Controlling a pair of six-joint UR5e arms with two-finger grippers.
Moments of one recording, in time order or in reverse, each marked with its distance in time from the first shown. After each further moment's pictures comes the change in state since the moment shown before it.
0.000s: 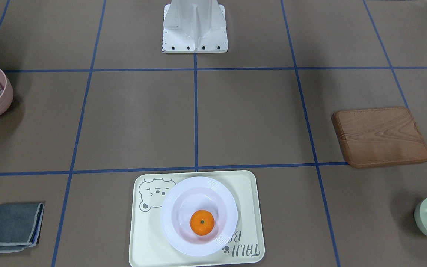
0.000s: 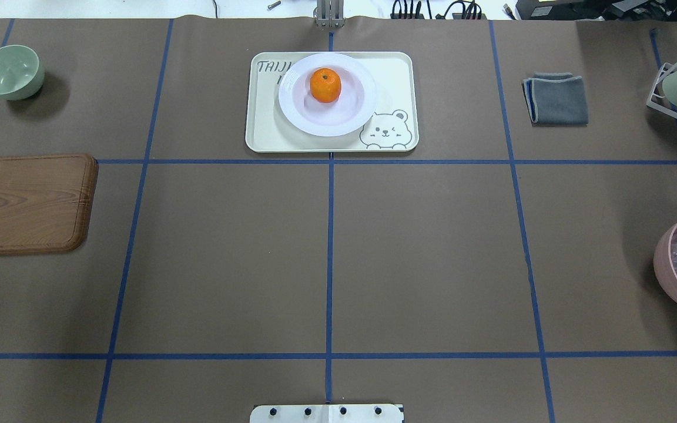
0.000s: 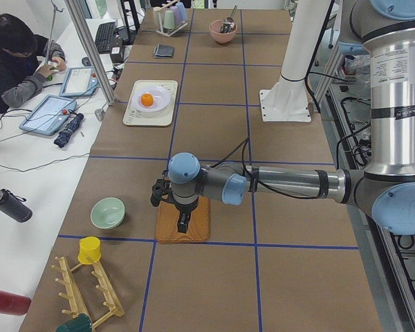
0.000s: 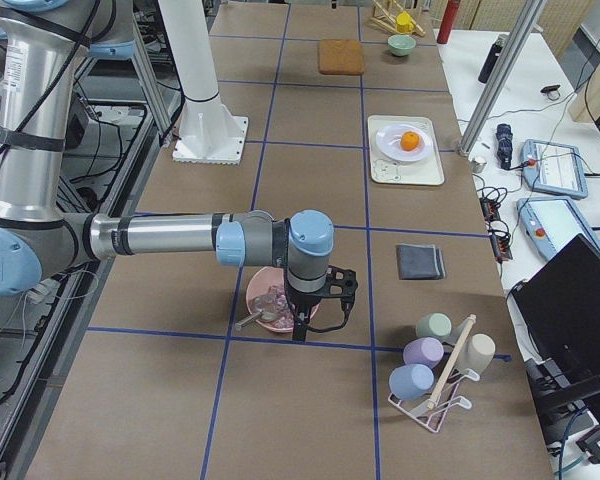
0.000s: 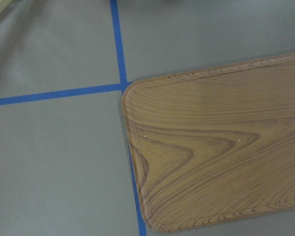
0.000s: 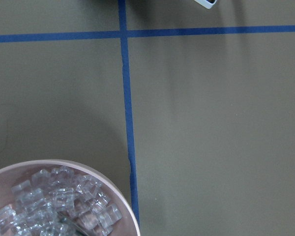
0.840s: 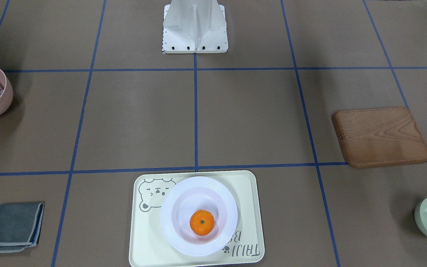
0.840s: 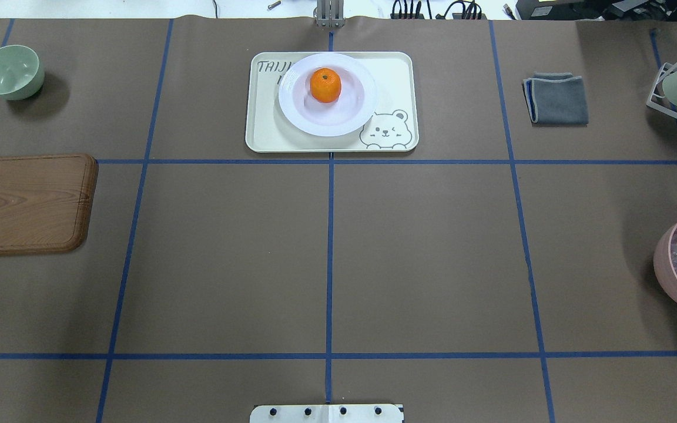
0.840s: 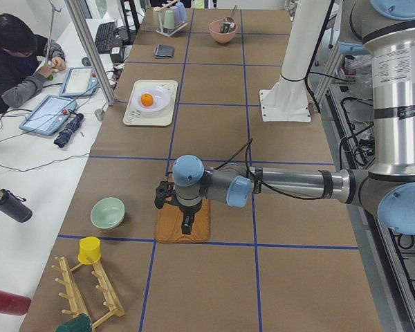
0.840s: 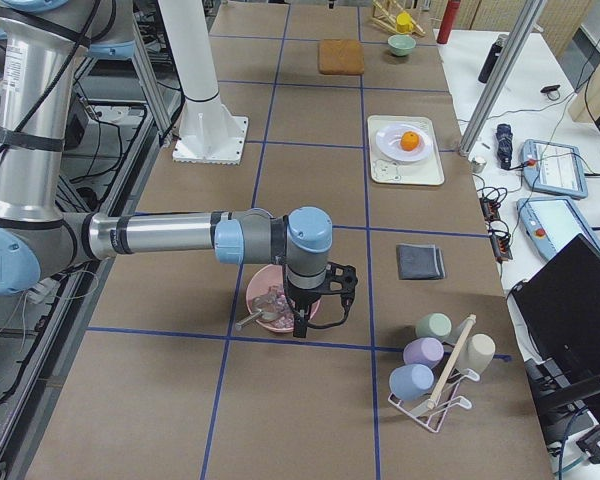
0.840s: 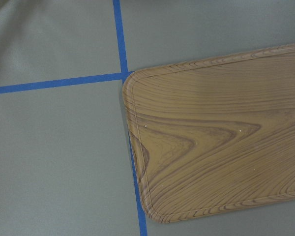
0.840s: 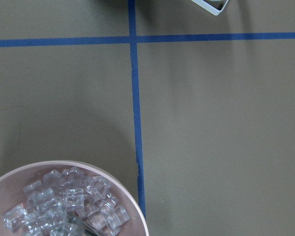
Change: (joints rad) left arm -0.001 0.021 -0.008 -0.004 -0.012 0.000; right arm 0.000 0.003 0.019 0.010 0.013 -0.007
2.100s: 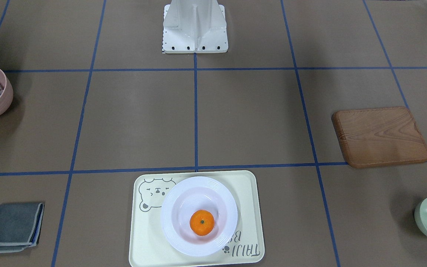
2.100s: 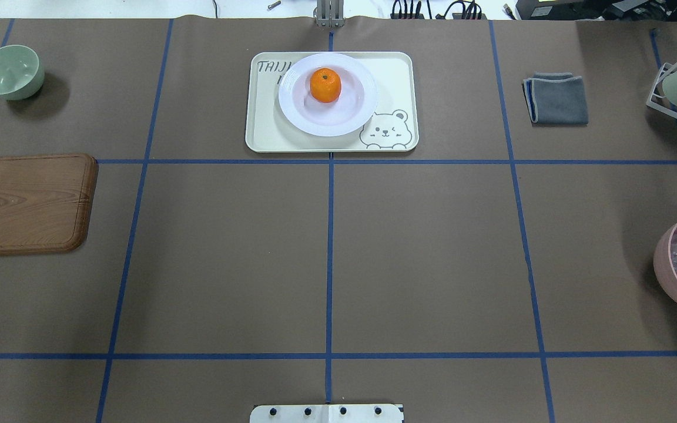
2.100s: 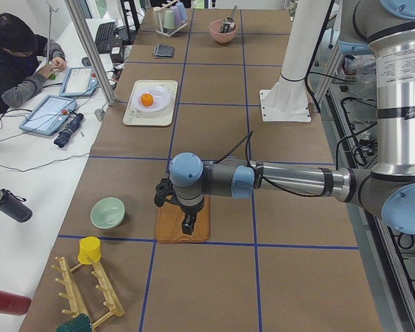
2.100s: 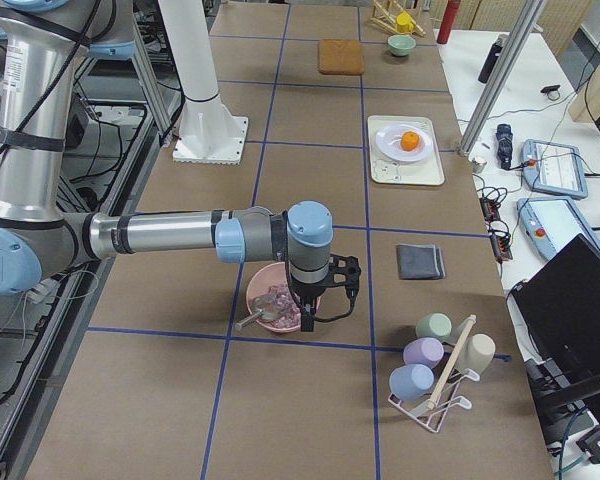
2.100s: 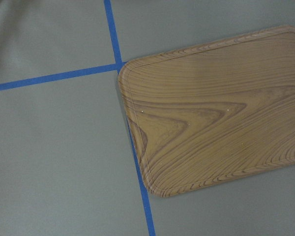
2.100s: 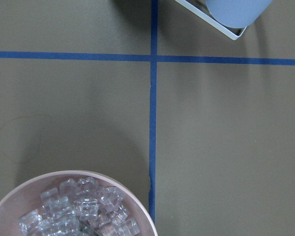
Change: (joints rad) left arm -0.119 -0.017 -0.081 0.307 -0.037 0.305; right arm 0.000 0.003 0.002 0.057 0.016 -0.014
